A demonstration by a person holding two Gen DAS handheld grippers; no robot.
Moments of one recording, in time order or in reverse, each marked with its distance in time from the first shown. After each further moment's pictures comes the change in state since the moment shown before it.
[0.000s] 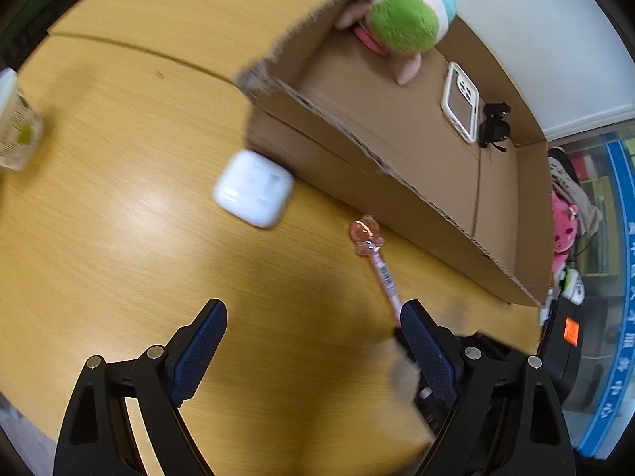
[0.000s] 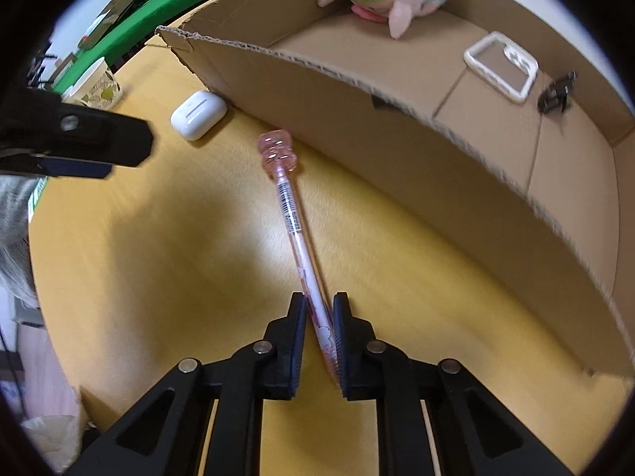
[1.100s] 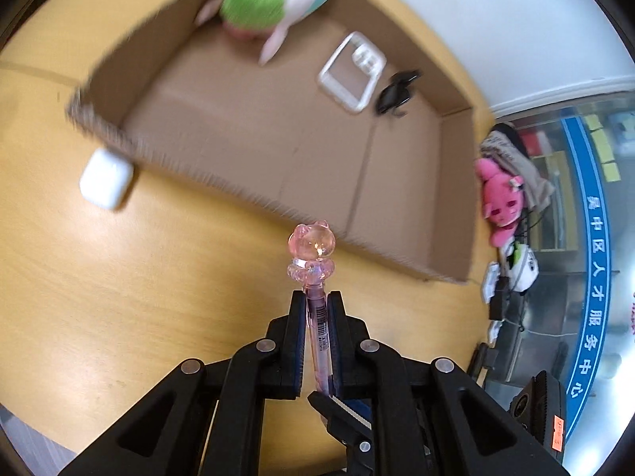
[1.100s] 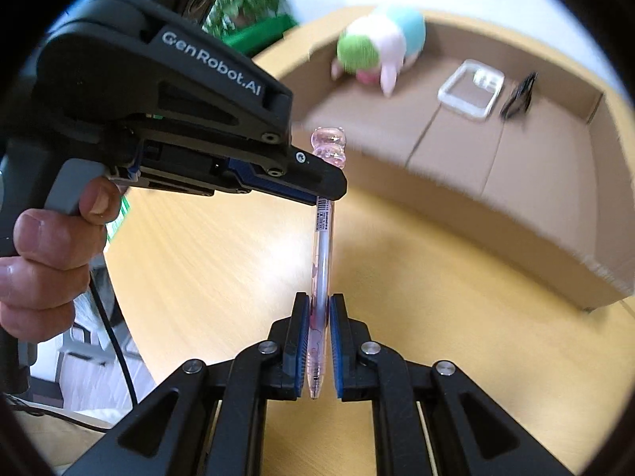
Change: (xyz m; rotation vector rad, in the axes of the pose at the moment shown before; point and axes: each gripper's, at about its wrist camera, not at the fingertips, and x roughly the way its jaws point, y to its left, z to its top) left arm -0.037 -0.112 -0.012 0.096 0.006 -0.133; right arm -0.114 -0.006 -0.044 0.073 -0.230 0.172
